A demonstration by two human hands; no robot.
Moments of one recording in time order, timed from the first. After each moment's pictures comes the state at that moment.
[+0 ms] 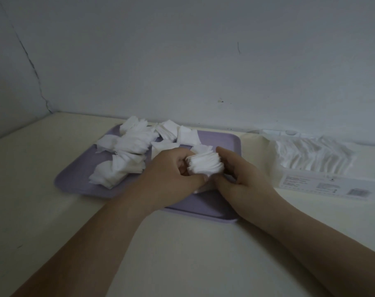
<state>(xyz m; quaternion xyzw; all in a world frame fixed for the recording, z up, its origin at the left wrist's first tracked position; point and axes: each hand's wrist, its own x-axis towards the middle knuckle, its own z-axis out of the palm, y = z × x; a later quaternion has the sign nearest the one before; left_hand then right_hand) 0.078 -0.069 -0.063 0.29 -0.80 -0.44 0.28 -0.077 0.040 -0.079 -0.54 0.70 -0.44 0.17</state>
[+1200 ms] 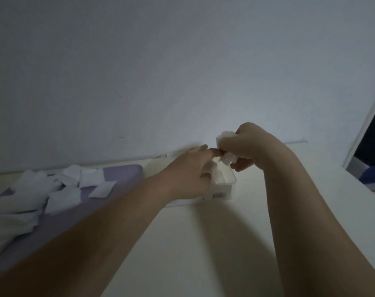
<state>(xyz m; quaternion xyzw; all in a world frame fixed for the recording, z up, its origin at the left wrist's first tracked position) -0.148 0.033 -0.010 0.07 -0.97 -0.20 0.11 -0.262 0.162 0.051 -0.27 0.86 -0.39 0.19</state>
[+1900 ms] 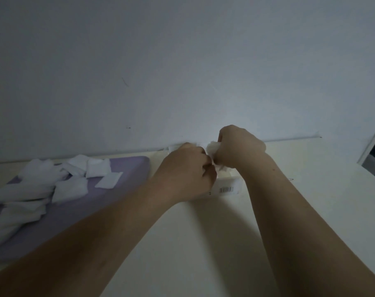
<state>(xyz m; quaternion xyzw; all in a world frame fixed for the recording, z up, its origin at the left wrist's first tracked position) -0.135 0.024 -0.028 0.11 -0.97 -0.08 0.21 -0.249 0.117 0.017 -0.32 0.92 -0.20 0.03</state>
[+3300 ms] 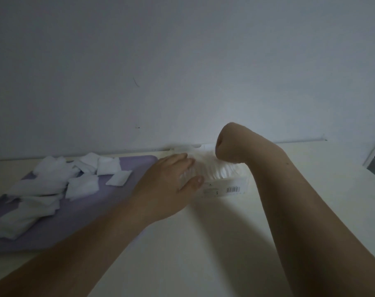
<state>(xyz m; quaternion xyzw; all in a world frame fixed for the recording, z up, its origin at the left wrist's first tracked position) -0.066 0.016 -0.038 0.20 -0.95 -0.11 0.21 -0.228 0.115 0.038 -0.39 0.89 -0.23 0.09</state>
